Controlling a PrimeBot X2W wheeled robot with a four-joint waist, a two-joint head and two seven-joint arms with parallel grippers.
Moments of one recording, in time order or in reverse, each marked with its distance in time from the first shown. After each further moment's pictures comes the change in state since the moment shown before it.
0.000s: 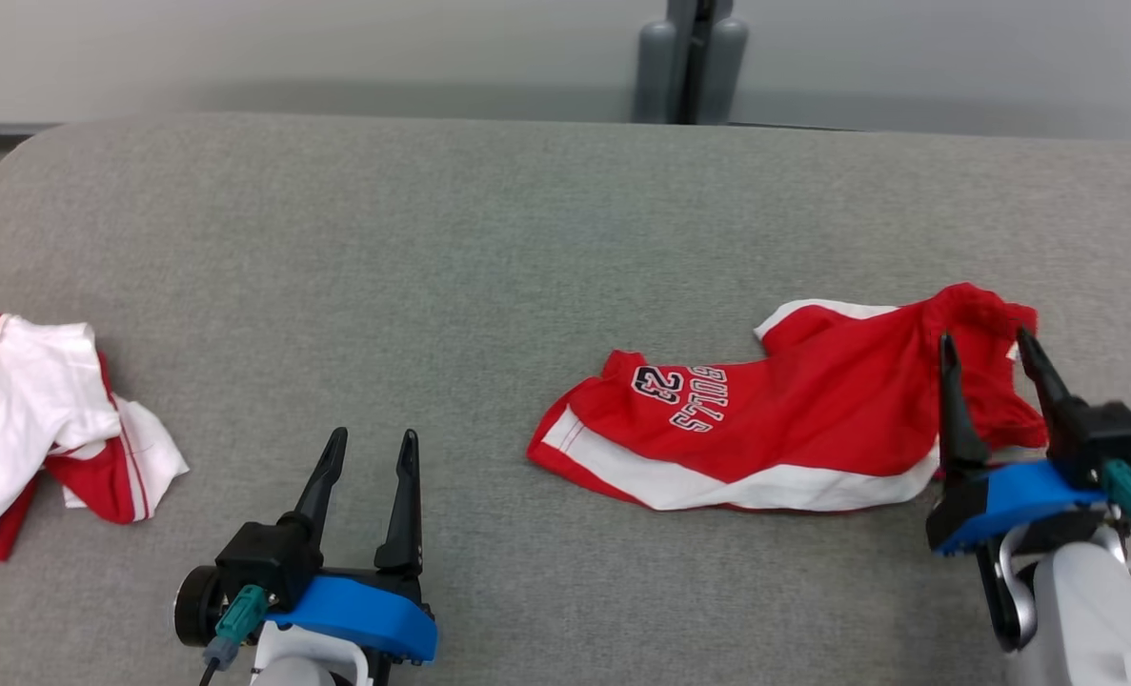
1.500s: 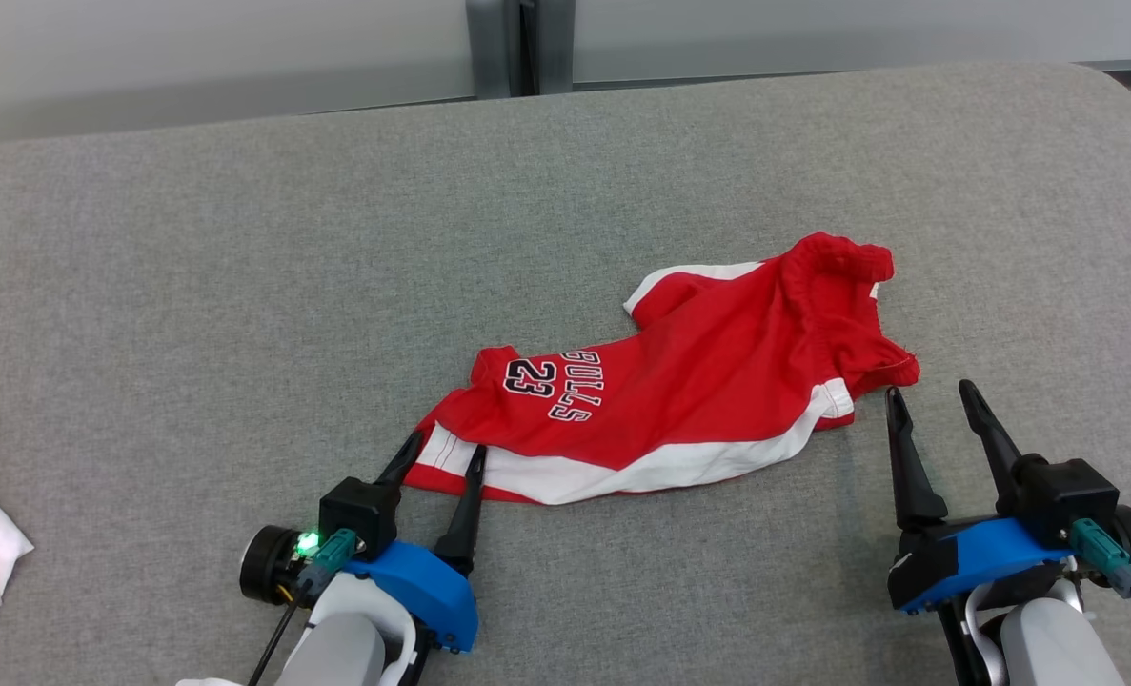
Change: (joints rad) left arm -0.195 -0.006 -0.140 0.368 0.034 -0.030 -0.004; right arm 0.141 0.001 0.125 -0.099 0.148 0.000 0.000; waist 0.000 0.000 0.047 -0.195
